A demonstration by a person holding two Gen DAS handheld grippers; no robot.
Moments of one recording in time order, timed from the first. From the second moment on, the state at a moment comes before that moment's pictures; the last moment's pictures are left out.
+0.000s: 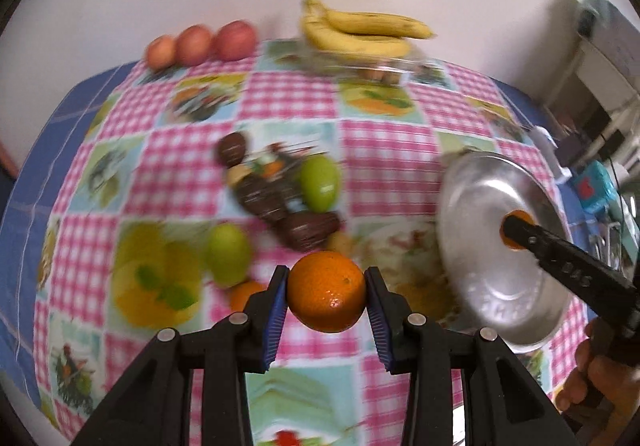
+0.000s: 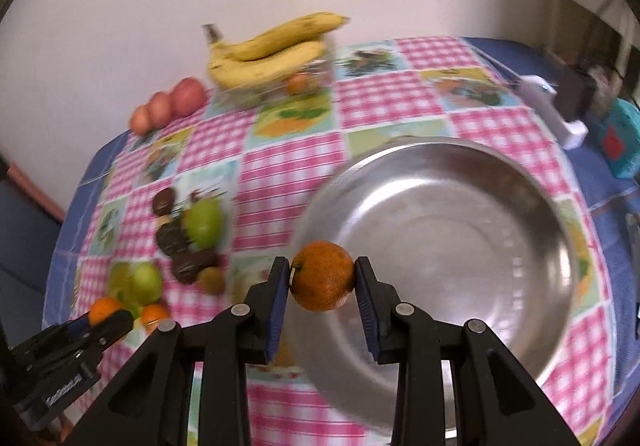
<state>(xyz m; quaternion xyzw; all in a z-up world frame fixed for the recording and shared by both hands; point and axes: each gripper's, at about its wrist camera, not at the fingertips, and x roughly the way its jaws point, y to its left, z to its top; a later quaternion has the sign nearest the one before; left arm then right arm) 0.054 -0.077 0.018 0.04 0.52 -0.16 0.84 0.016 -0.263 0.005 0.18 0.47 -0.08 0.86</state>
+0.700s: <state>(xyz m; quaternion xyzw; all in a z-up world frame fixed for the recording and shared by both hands) 0.065 -0.218 -0.014 0.11 0.51 -0.26 0.81 0.006 -0.373 -0.028 0.22 0.49 -0.21 0.82</state>
